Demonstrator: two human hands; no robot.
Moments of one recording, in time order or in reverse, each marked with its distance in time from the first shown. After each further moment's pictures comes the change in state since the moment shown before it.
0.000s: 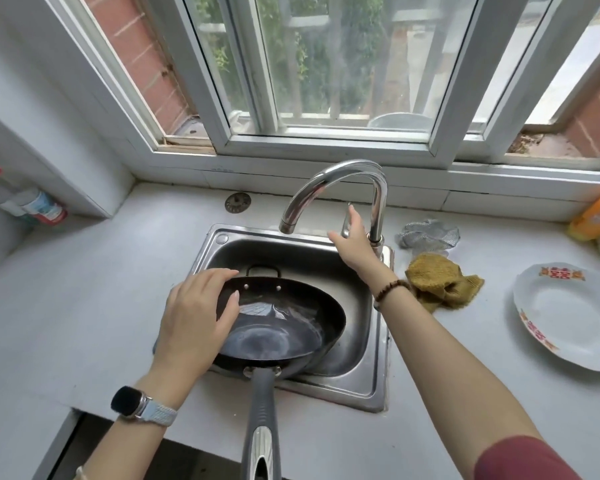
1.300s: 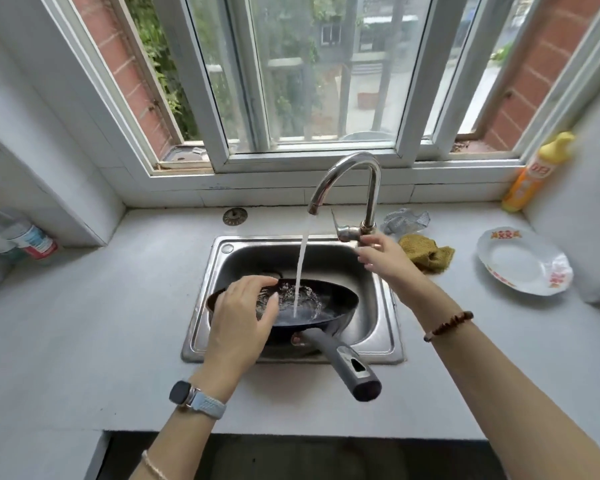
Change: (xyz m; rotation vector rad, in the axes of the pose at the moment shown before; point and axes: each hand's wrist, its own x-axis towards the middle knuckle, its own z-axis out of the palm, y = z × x) left_hand -0.047 -0.036 -0.021 -0.371 -0.008 0.174; right_hand -0.161 -0.050 0.011 0.103 0.197 0.170
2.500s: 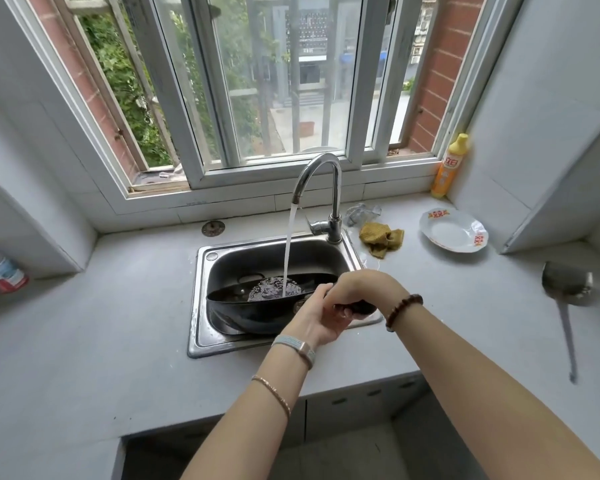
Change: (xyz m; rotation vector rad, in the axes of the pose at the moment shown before) left_hand -0.030 0.065 0.050 -1.444 -0.709 -1.176; right_hand -0.135 -0.027 0.070 -0.676 -0.299 0.552
